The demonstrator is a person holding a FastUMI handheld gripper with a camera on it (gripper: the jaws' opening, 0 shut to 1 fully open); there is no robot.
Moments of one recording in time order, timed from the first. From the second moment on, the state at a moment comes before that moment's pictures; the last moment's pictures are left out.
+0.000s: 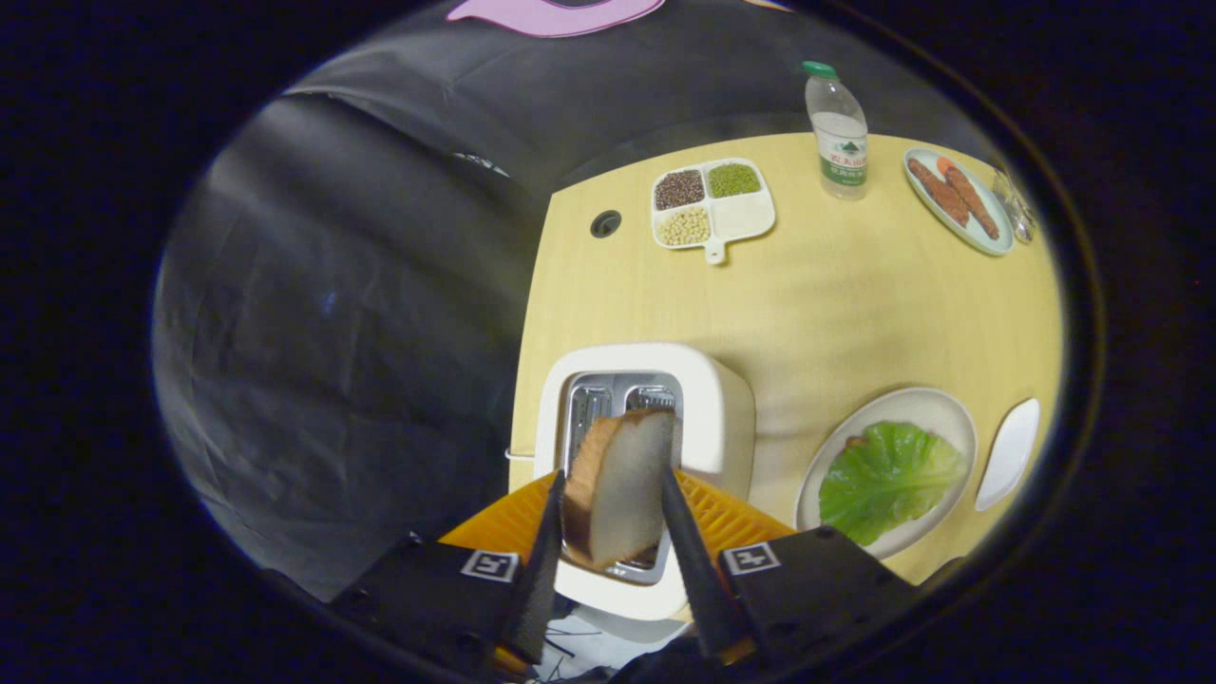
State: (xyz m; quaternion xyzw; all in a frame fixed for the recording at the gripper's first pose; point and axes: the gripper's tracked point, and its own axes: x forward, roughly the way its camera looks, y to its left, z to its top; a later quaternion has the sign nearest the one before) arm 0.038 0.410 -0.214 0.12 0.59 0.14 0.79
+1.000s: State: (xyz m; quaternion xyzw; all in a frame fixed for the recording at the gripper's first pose) arm 0.033 0.350 -0.075 0.29 0.58 0.15 0.75
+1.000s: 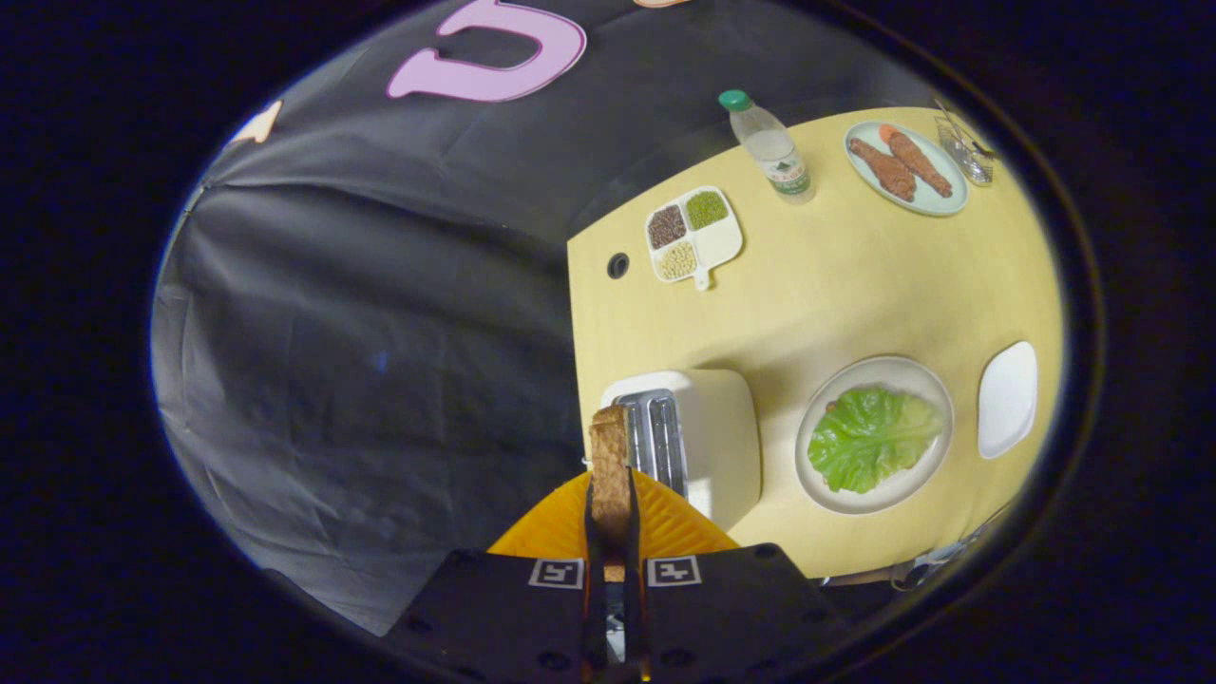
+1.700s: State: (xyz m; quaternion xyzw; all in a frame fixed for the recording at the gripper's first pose) arm -0.009 0.189 -0.146 0.32 0.50 0.22 0.77
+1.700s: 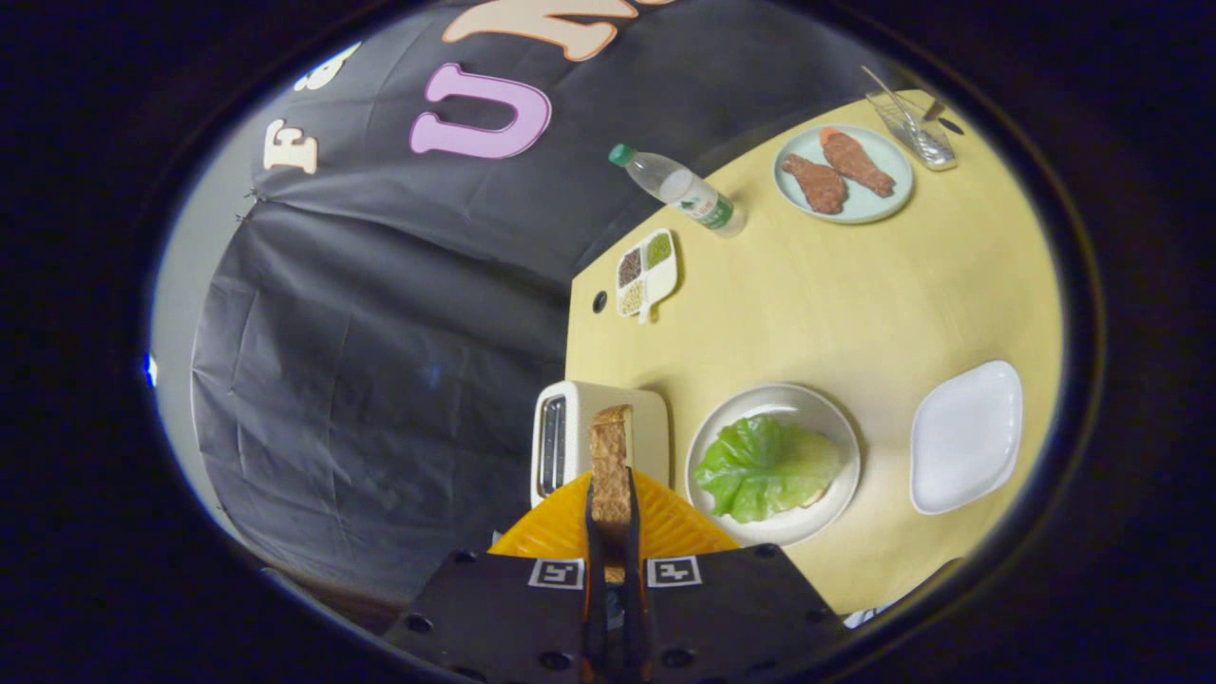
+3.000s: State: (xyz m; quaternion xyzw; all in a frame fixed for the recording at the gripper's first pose) arm -0.011 0.129 -0.319 0.11 0.52 0.13 0.84
